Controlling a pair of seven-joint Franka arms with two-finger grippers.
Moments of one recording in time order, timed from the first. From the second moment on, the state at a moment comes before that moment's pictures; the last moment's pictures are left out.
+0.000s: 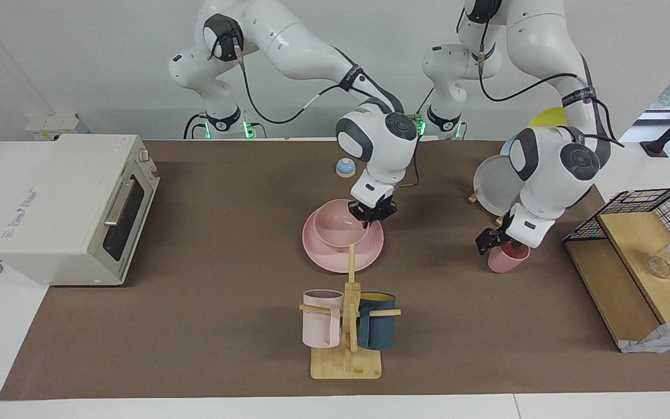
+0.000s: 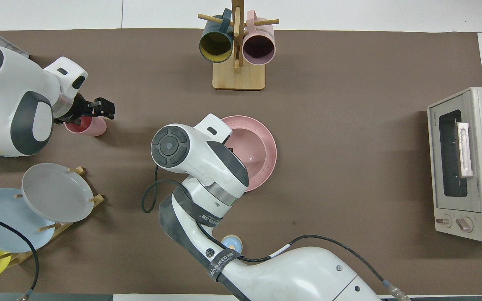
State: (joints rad) left arm -0.07 0.30 -0.04 -1.81 -0.03 2.10 -0.19; right arm 0.79 0.64 -0.04 -1.37 -0.10 1.96 0.73
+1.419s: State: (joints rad) left arm -0.41 0.29 -0.06 -1.32 -0.01 1.59 -0.73; right arm 0.15 0.06 -0.05 -1.54 -0.08 1.50 0.09
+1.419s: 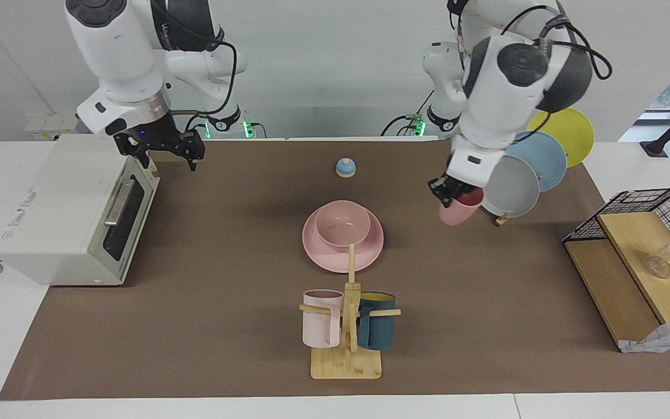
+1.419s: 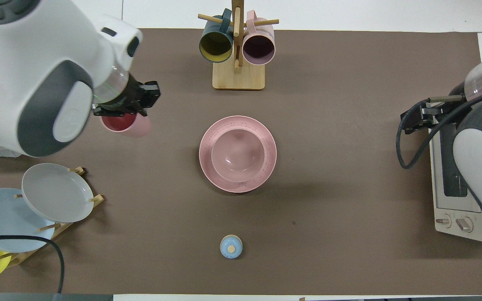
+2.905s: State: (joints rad) left arm -0.67 0.52 -0.06 -1.40 -0.01 1.93 -1.06; right arm 0.03 0.03 -0.01 -1.62 -0.08 1.53 0.04
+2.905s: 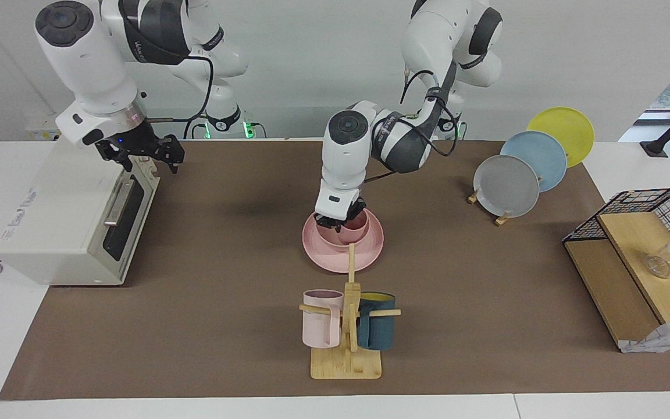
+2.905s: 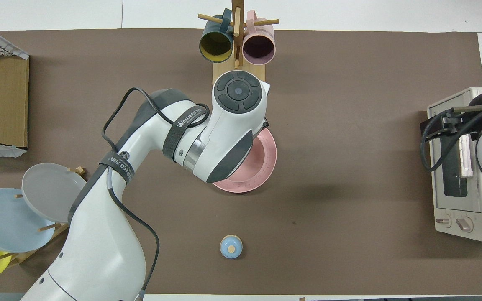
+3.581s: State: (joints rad) left arm -0.67 0.52 -0.06 -1.43 -0.01 1.97 -1.06; right arm 0.01 0.03 0.00 -1.62 -0.08 1.53 0.03
